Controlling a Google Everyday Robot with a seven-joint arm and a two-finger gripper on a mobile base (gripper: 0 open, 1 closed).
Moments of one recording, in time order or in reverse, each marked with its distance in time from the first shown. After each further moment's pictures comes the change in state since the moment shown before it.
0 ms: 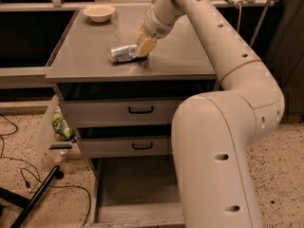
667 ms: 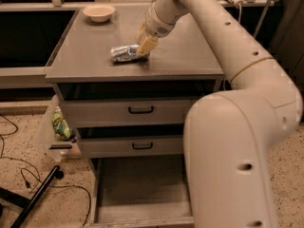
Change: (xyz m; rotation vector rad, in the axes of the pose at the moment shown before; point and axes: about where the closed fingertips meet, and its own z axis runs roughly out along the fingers) arm -0.005 0.001 -0.012 0.045 -0.001 -0.008
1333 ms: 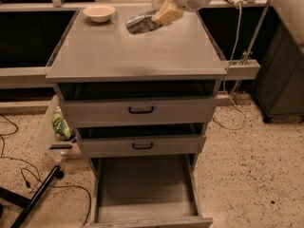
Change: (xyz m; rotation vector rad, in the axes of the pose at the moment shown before) arm -0.046 0.018 -0.170 0.372 -0.060 -0.054
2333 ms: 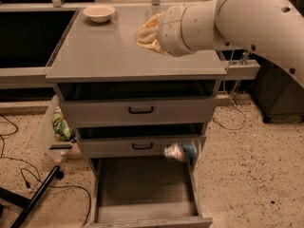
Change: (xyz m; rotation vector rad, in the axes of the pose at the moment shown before) arm -0.050 0.096 -0.016 0.118 -0.148 0.016
